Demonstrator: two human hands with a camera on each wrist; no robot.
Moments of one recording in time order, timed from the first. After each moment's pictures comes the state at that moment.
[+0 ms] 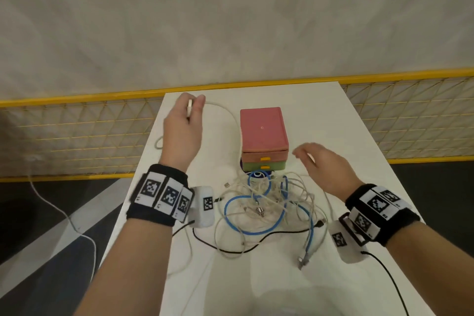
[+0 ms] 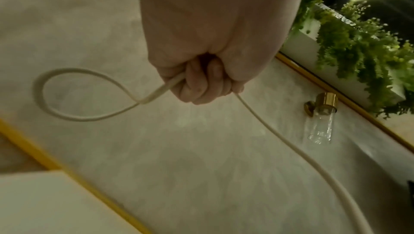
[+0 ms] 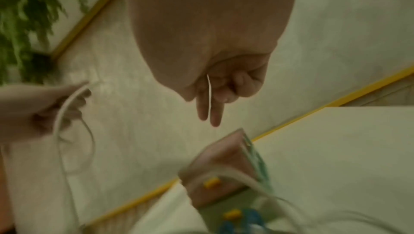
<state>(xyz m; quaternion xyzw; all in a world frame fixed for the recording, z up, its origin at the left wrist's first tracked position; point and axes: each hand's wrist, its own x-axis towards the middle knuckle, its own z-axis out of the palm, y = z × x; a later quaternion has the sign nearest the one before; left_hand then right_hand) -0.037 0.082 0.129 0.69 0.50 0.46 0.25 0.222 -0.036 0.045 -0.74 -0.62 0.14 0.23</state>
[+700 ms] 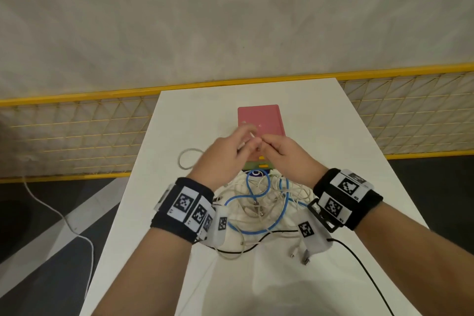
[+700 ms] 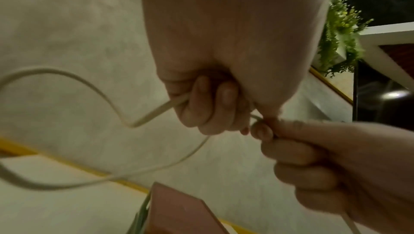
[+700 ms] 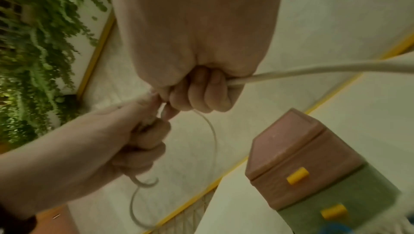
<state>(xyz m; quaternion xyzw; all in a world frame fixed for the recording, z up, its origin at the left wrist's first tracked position) -0.004 0.052 0.096 0.86 0.38 0.23 0.27 0.159 -0.002 0.080 -0.55 -0.66 0.33 0.39</state>
